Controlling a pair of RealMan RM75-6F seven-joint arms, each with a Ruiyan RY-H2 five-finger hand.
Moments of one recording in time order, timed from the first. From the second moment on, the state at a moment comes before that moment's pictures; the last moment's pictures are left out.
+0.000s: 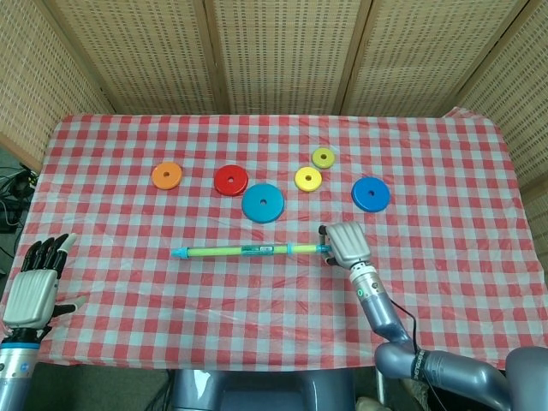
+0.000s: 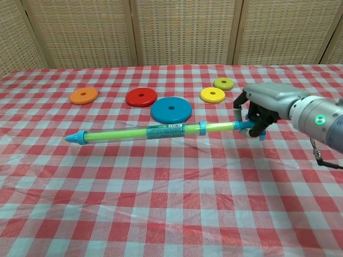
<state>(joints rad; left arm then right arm) -0.13 -1.22 -0.07 -1.70 1.39 1.41 0.24 0.68 -1.66 0.28 -1.44 -0.99 1.01 -0.54</state>
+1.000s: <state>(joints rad) -0.62 -1.38 -0.38 -1.76 0.84 1.09 0.58 0.79 -1.51 0.37 -1.59 -0.69 1.07 -0.68</state>
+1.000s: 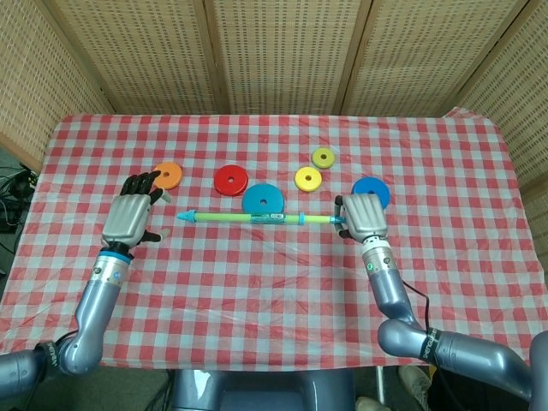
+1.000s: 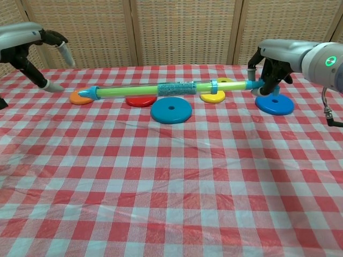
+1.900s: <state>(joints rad) -0.90 -1.46 -0.35 -1.67 0.59 1.05 0.69 0.81 -1.45 0.33 -1.61 -0.69 1.08 -0.60</state>
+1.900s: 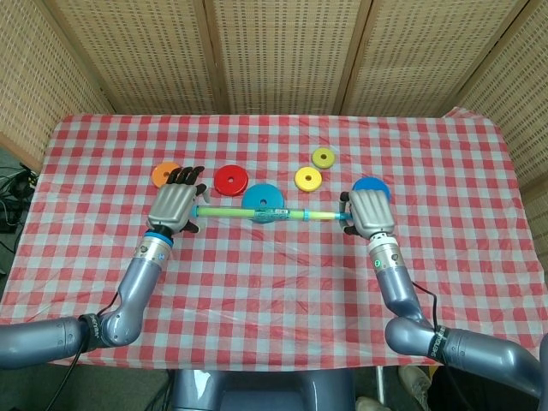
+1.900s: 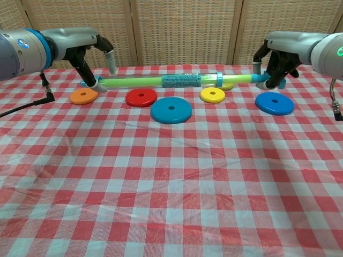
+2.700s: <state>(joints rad) -0.95 -1.48 -0.31 -1.69 0.58 1.12 0.68 0.81 -1.41 0.30 -1.65 -0.69 1.10 -0.56</state>
